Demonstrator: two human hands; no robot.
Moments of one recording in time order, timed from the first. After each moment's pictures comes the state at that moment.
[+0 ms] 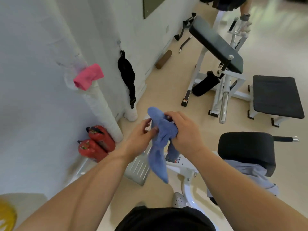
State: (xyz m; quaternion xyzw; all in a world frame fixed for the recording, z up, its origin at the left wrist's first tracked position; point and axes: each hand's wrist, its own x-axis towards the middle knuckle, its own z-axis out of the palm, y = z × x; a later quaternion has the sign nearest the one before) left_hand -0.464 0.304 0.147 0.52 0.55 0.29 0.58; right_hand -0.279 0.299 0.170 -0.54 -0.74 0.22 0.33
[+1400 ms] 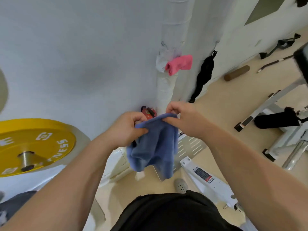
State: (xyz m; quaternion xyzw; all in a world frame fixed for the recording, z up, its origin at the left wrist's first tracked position) left_hand -0.693 0.201 0.187 0.51 0.72 0.31 0.36; right_hand -0.502 0.341 0.188 -0.27 -0.87 0.37 0.16
